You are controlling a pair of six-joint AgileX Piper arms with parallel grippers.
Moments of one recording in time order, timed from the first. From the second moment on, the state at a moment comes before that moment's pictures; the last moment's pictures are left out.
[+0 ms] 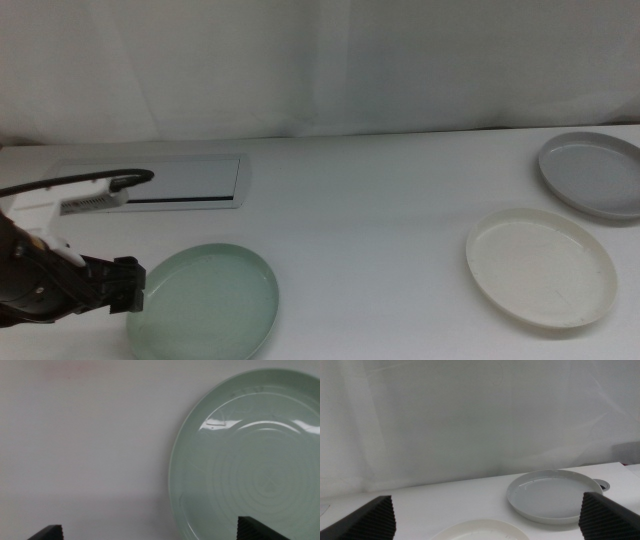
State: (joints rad) left arm -0.03 1.38 -0.74 -0.02 0.72 -0.13; right arm 0.14 0.03 0.00 -0.01 0.06 0.13
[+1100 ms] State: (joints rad) left arm -0.10 1.67 -0.76 -0.05 0.55 -0.18; right arm 0.14 0.03 0.00 -0.01 0.06 0.13
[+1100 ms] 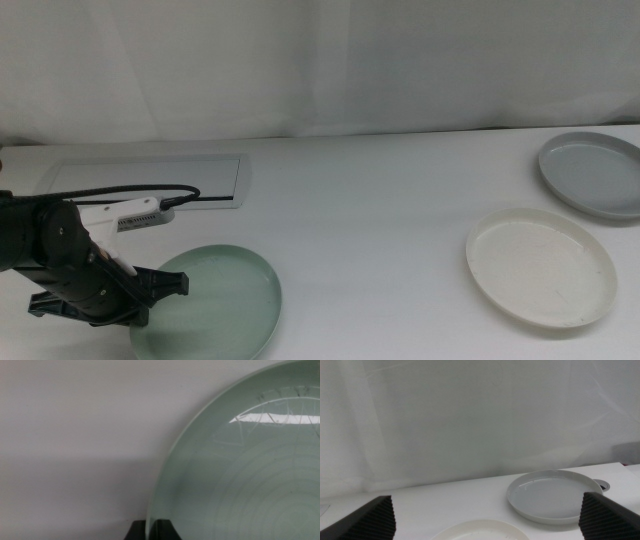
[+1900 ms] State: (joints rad) left arm -0.50 1.67 -1.03 -0.17 0.66 -0.22; right arm 0.14 0.03 0.00 -0.01 0.06 0.13
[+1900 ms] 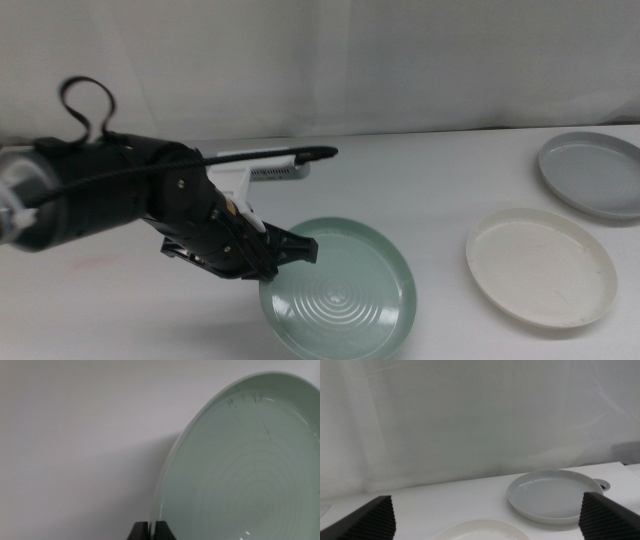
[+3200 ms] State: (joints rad) left arm -0.50 1.77 -1.03 0.02 0.56 -0.26; right arm 0.14 0.03 0.00 -0.01 0.06 0.13
